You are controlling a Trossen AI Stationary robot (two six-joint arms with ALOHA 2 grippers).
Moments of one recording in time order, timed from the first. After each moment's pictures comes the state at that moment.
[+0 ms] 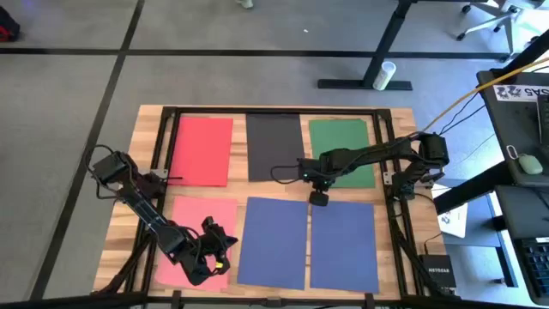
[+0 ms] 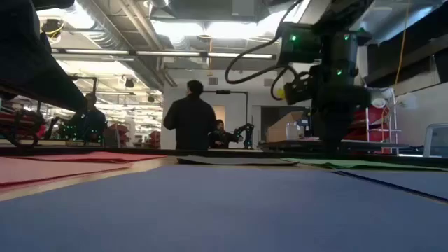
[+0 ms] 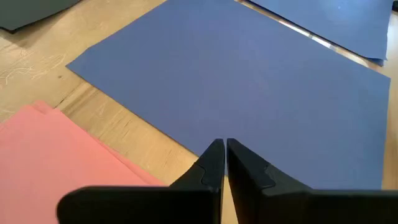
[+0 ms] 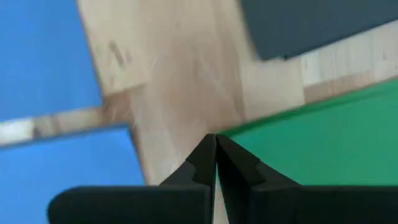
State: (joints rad) left arm -0.85 1.71 0.88 -0.22 -0.86 -1.18; right arm -0.04 1.66 0.97 -0.76 0.01 0.19
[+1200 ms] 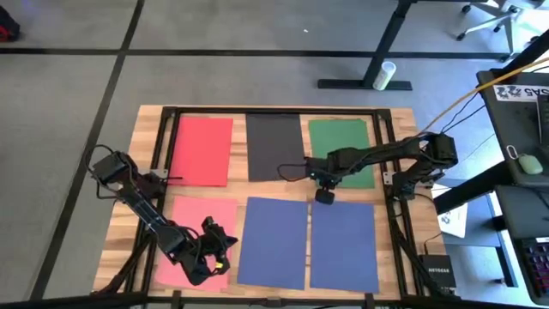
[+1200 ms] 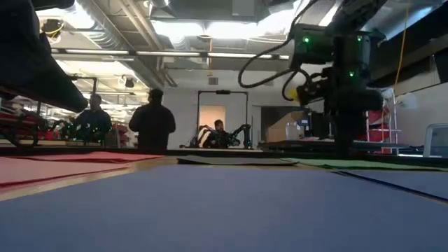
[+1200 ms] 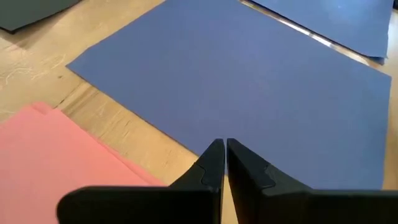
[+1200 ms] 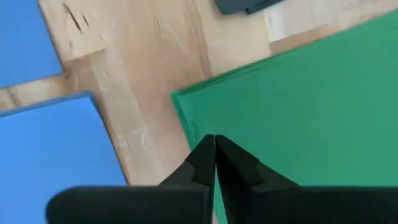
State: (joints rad) left arm -0.85 1.71 0.88 -0.22 -0.86 -1.18; right arm -0.08 1.59 0.92 -0.80 0.05 0.23
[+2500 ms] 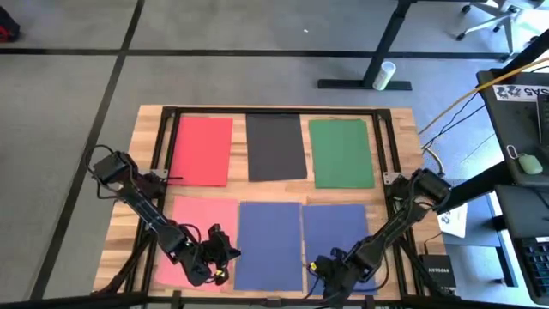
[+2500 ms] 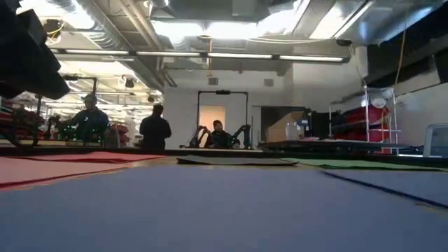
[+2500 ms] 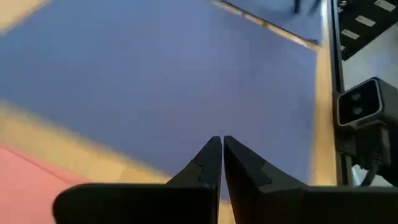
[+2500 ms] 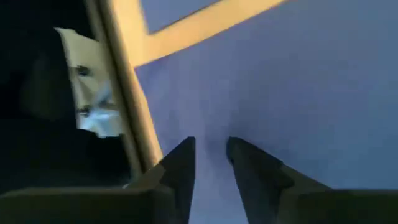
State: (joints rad) left arm -0.84 1.71 0.88 -0.04 -0.70 -1.01; right arm 0.85 1.93 1.08 -0.23 0.01 1.21
